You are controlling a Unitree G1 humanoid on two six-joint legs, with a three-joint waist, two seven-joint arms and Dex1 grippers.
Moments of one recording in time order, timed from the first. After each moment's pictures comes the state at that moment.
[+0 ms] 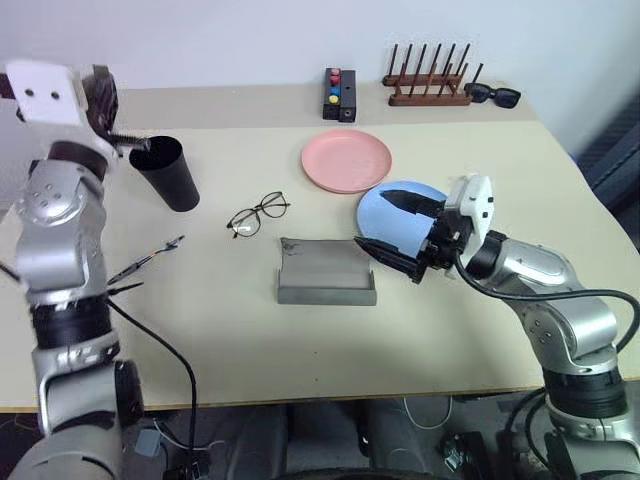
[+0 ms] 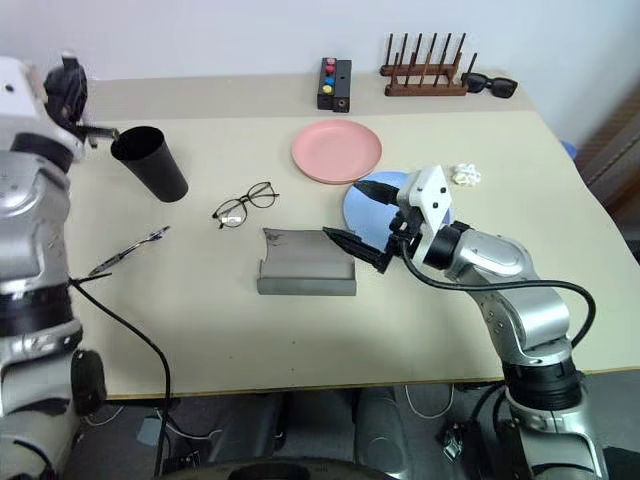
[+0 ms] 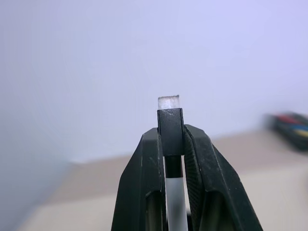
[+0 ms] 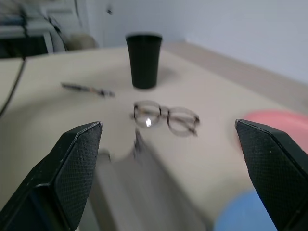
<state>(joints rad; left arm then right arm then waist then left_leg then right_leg) -0.75 0.54 0.32 0.19 -0.15 0.19 -0.12 -0.37 -0.54 -0.02 -0.41 0.56 0.50 0.75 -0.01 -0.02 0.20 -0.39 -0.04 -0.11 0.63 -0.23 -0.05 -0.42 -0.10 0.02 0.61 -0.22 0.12</state>
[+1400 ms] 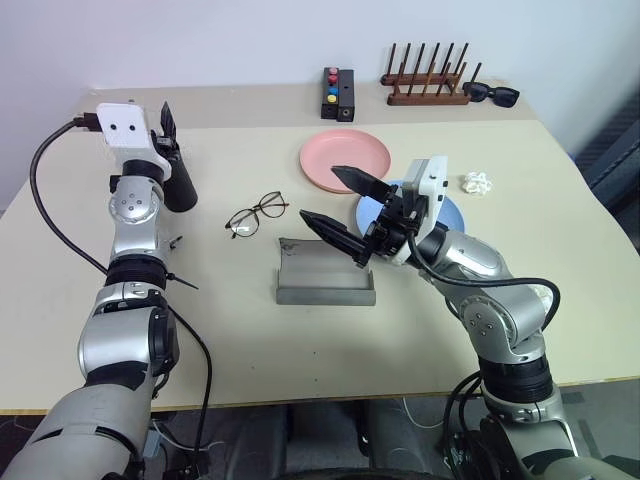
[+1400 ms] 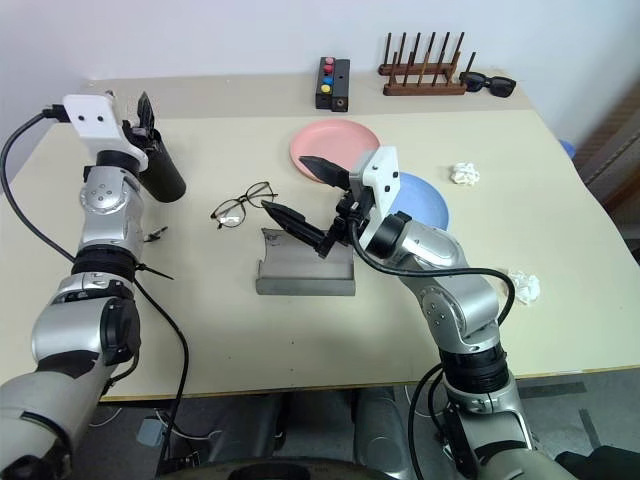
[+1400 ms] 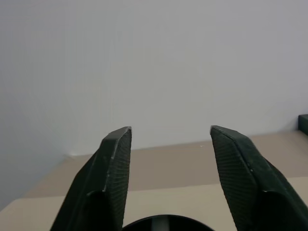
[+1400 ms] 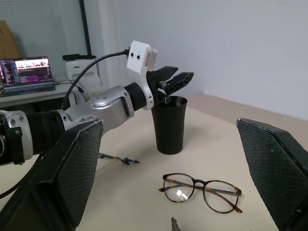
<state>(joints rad) -0.95 0.45 0.26 0.99 -0.07 -0.44 -0.10 -0.45 -0.29 0.08 -0.41 0.56 0.49 0.63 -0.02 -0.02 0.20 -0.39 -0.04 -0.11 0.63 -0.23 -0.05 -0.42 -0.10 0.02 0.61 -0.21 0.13</state>
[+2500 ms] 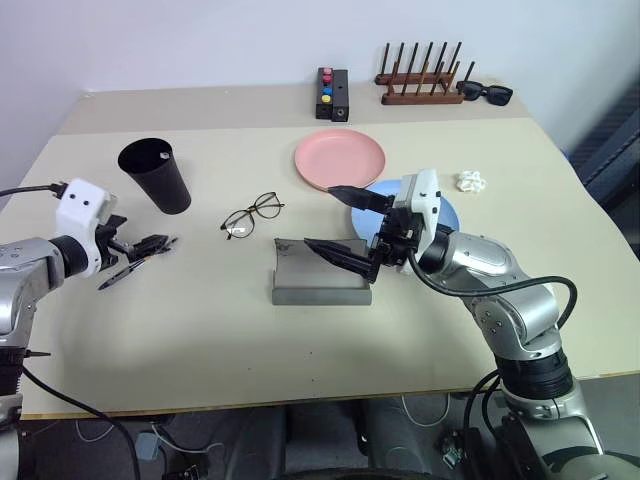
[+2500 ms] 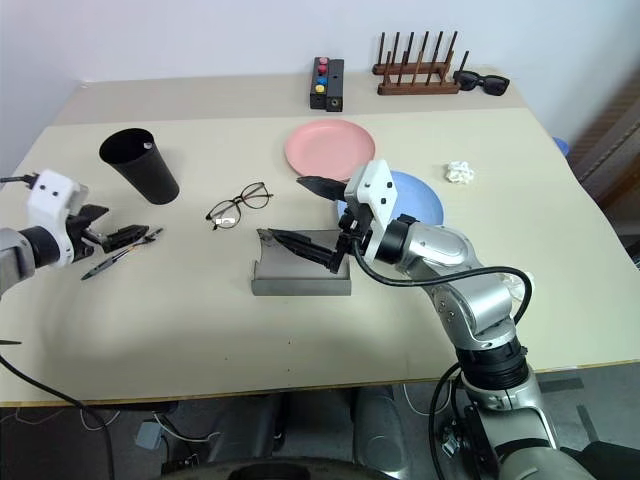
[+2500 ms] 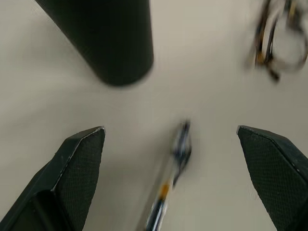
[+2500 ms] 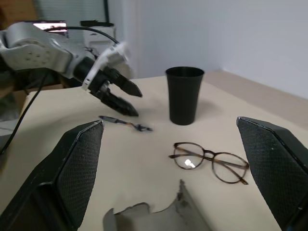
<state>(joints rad) -0.32 0.98 0.16 0.14 -0.37 0.65 -0.73 -0.46 -0.41 0.12 -0.39 0.54 0.49 0.76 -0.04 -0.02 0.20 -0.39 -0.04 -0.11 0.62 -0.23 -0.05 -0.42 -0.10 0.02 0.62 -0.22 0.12</state>
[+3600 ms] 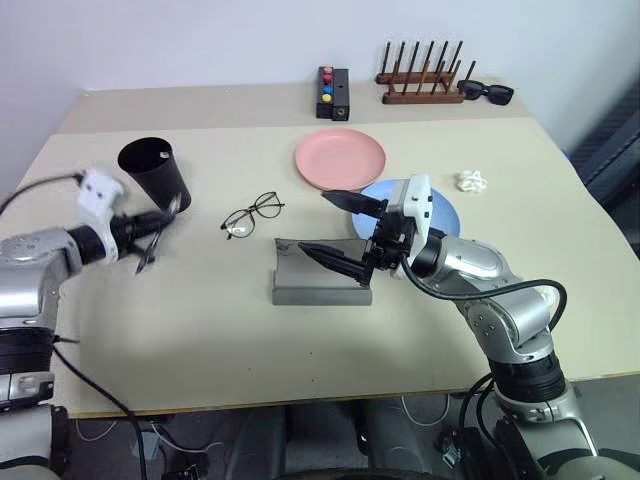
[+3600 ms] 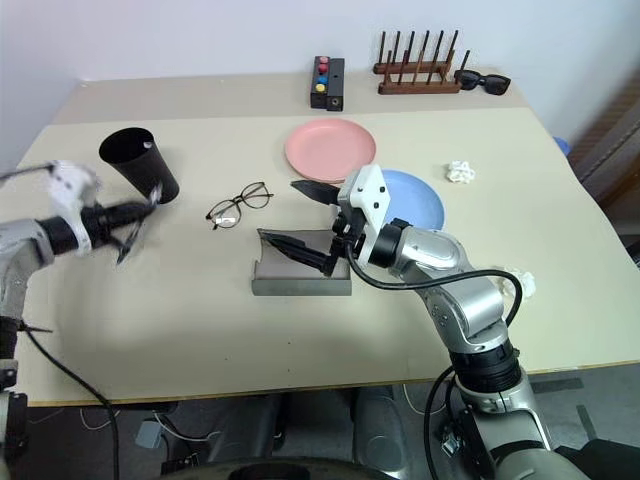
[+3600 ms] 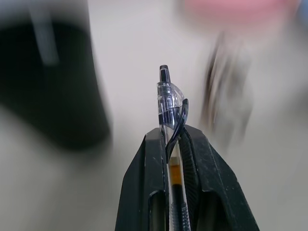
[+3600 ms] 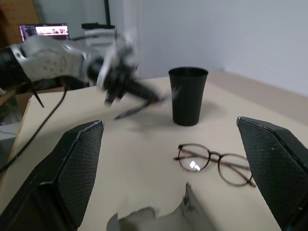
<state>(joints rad) -0.52 0.77 0.33 0.15 -0.46 0.43 -0.83 -0.47 -0.36 0.13 -0.38 0.53 0.47 0.72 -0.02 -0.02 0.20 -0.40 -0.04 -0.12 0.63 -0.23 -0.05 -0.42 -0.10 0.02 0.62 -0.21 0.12</state>
